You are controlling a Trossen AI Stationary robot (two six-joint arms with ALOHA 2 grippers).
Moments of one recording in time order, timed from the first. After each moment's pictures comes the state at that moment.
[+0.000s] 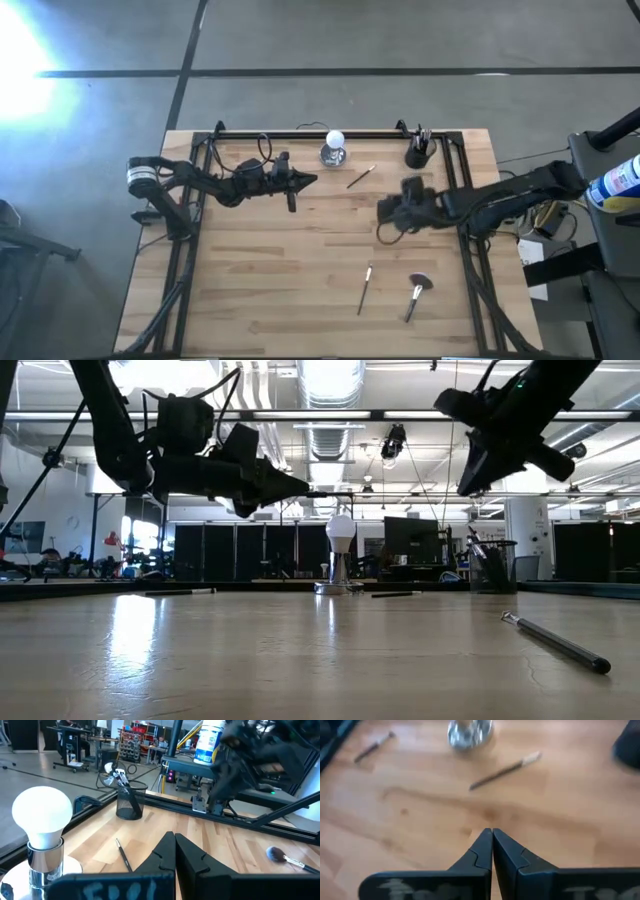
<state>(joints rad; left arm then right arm) 0.35 1.60 0.49 1.14 0.16 -0.16 0.19 1.20 0.81 -0.71 0.70 1.36</state>
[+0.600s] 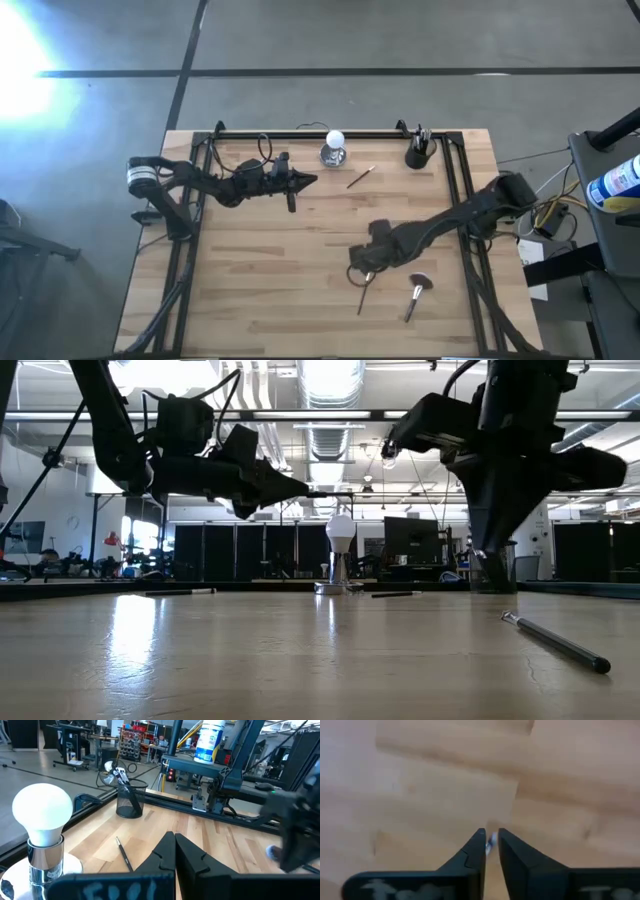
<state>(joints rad) 0.35 1.60 0.49 1.14 0.16 -0.16 0.36 1.71 1.15 -0.84 0.21 1.73</state>
